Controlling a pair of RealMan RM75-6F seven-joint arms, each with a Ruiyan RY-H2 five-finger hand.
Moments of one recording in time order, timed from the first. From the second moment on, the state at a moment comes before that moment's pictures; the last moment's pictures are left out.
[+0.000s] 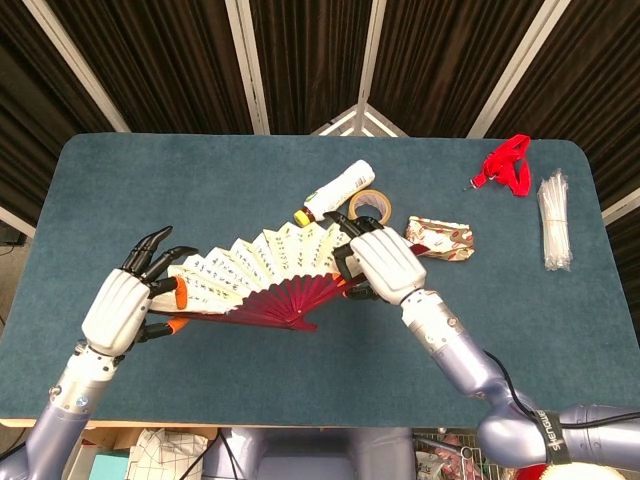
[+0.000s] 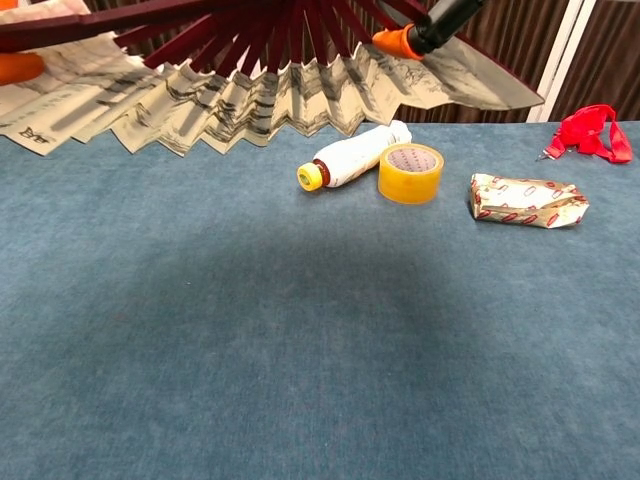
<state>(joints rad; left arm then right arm) -0.39 -1.21 -0.16 -1.93 1.67 1.41 0.09 0.95 -1.12 0.27 -2.08 -0.89 1.07 -0.26</state>
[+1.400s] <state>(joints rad) -0.41 -1.27 -0.19 -1.91 1.59 1.39 0.40 0.87 -1.10 0.21 -1.94 -0.97 1.01 -0.29</state>
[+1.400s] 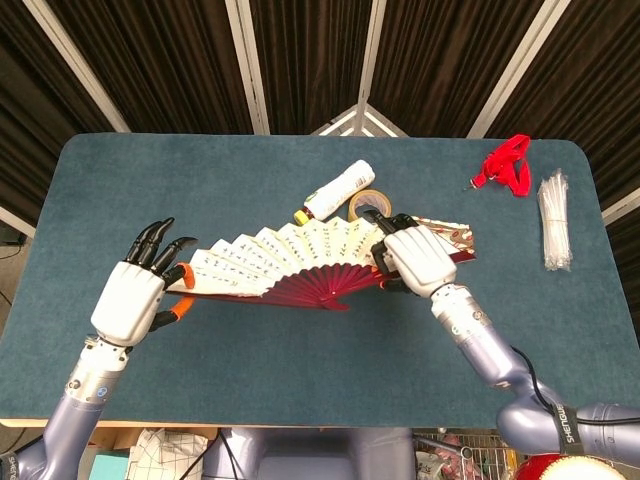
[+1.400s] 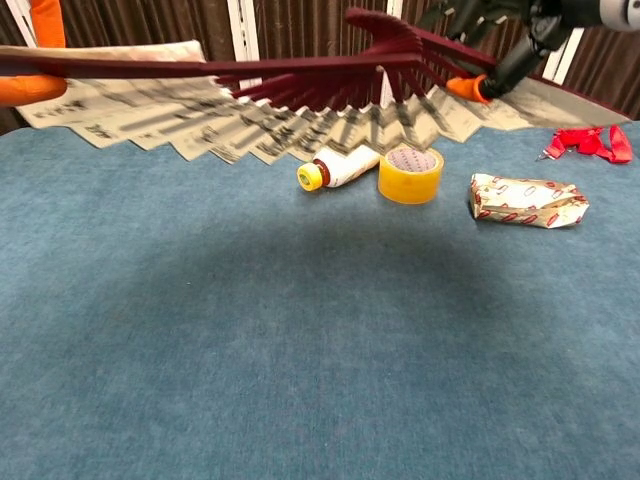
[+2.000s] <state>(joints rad) -0.41 -1.24 -0.18 -1.99 1.62 1.42 0.49 0.95 -1.08 0.00 -1.99 -0.72 0.95 -0.75</state>
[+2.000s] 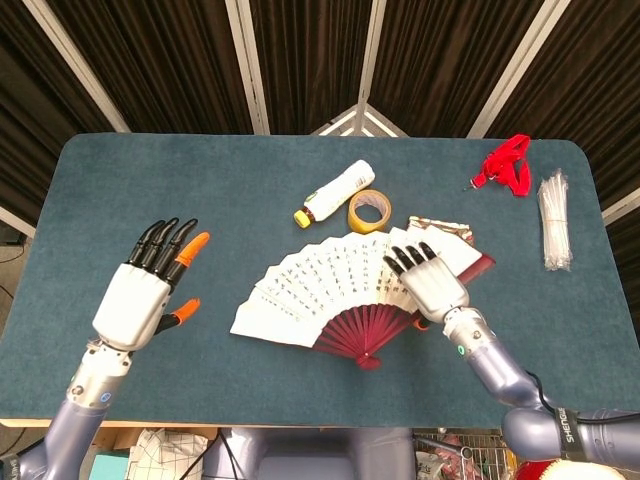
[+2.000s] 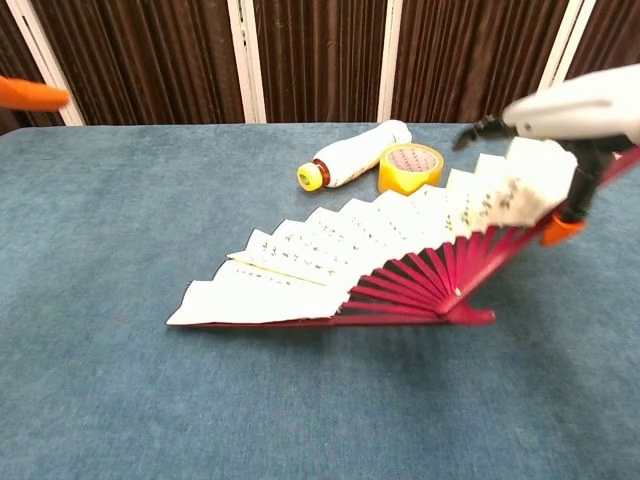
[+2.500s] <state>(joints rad) -0.29 -0.95 -0.12 -2.10 1.63 1.46 0.50 0.90 -1.04 -0.14 -1.93 -0.70 1.04 -0.82</state>
